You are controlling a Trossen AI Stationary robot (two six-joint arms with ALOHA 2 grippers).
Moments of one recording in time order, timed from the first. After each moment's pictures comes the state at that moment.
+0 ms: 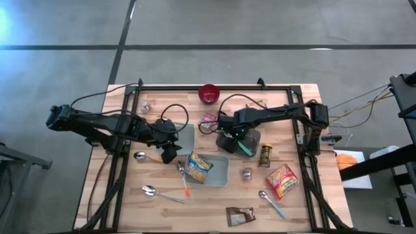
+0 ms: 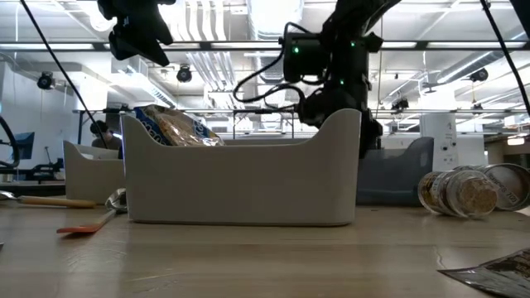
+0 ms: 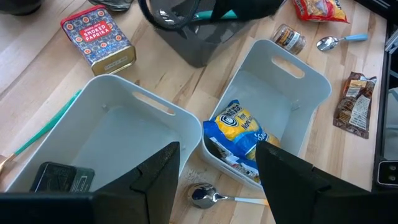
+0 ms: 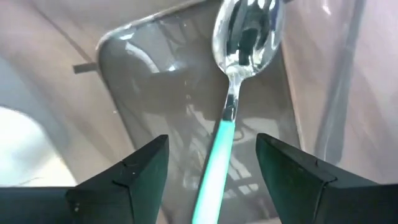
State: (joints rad) left arm -0.16 1.16 1.03 -0.76 -0.16 -0.60; right arm -0.13 1.86 1.31 -0.92 -0.03 0.56
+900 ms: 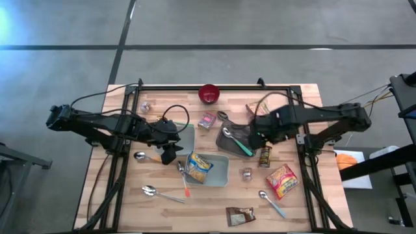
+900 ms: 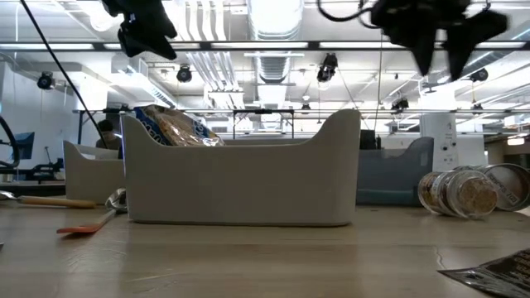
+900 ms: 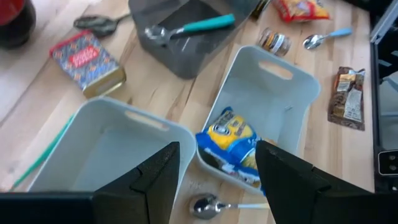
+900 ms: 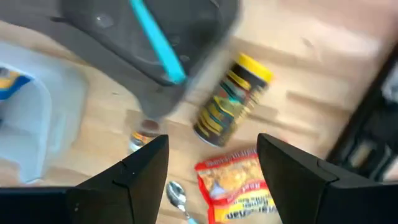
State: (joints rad) left arm -0.16 1.16 1.03 -0.70 -0.15 -0.48; right arm 0.07 1.38 1.28 -1.41 -0.02 1.42
